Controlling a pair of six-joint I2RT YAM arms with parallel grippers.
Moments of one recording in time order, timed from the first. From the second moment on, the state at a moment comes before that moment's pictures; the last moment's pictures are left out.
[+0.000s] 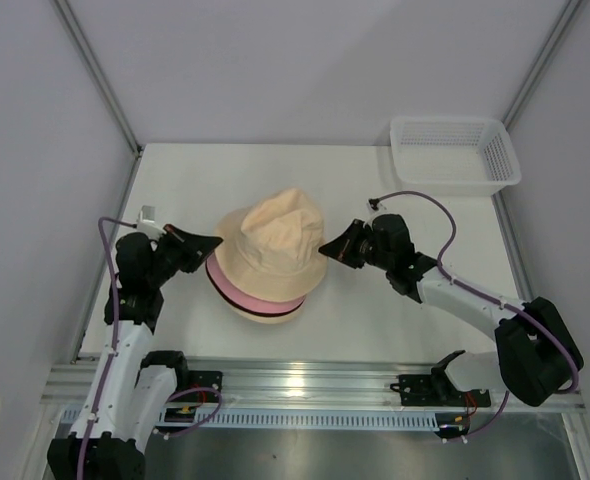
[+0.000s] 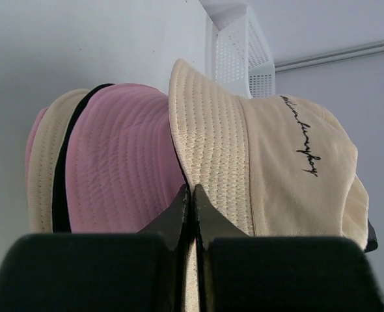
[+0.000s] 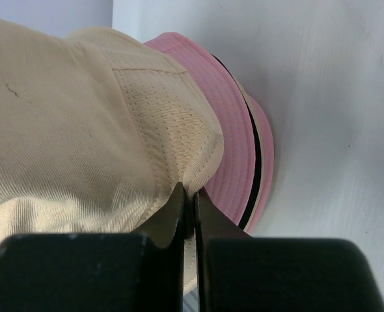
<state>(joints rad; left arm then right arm) 0.03 0.70 0.53 -0.15 0.49 -1.01 0.60 1.32 0.70 0.21 -0.24 0.96</state>
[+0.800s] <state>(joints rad) -0.04 0.68 0.48 -0.32 0.32 -0.80 0.70 1.34 0.74 0.11 -0.11 0.95</state>
